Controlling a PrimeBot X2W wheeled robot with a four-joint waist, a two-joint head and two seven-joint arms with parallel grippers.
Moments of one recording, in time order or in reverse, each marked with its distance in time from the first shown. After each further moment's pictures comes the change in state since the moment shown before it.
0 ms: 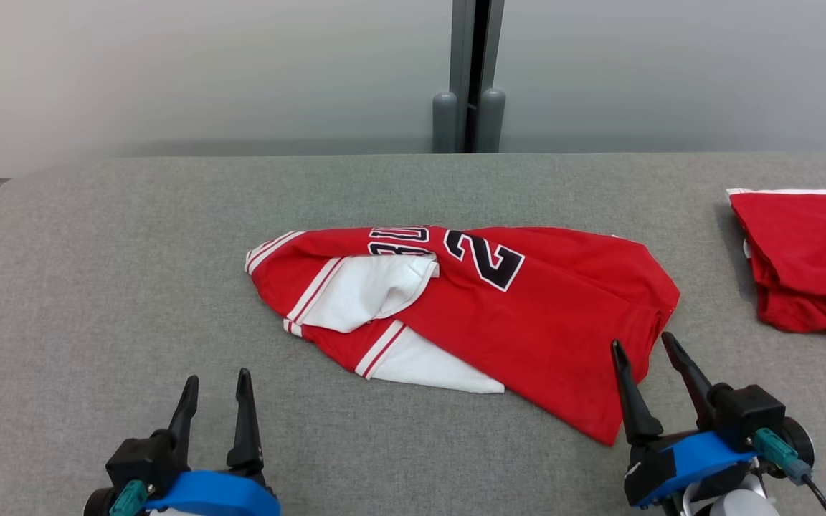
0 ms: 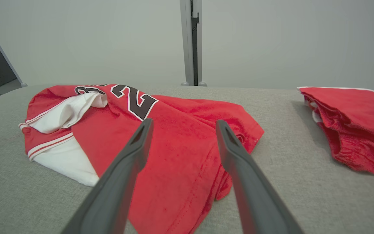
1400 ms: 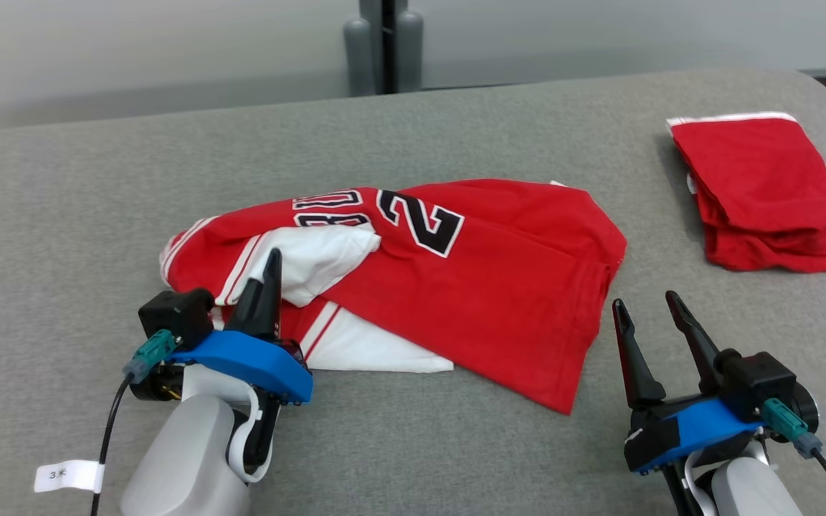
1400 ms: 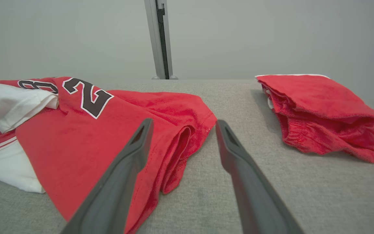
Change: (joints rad) left arm -0.415 0.007 -0.172 0.316 -0.217 -0.087 0.021; right arm -0.070 0.000 0.002 -0.037 0.007 0.000 0.000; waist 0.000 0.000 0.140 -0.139
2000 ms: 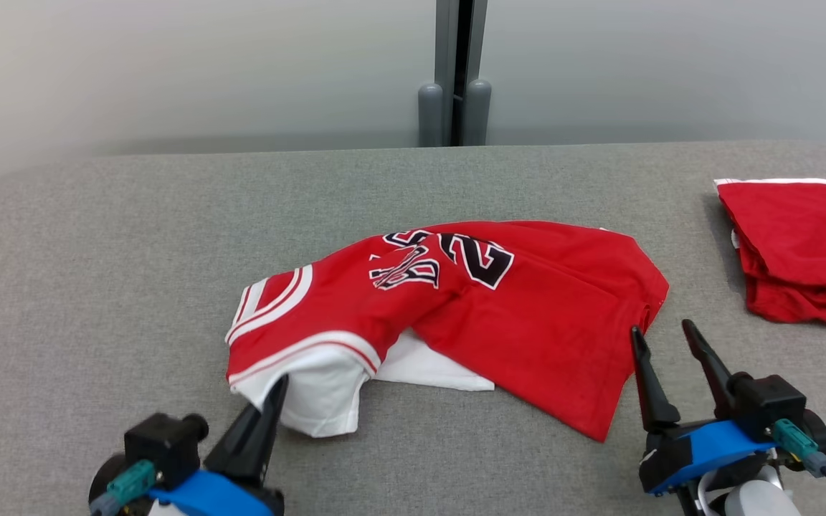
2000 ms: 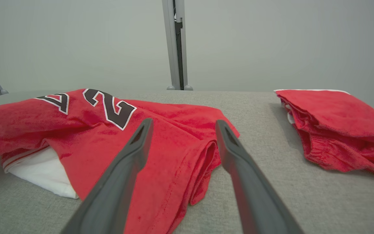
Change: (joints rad) left arm 0.428 0.256 -0.100 -0.683 0.042 0.076 0.244; right arm 0.046 0.001 -0.039 0.033 -0.013 0.000 0.000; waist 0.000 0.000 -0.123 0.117
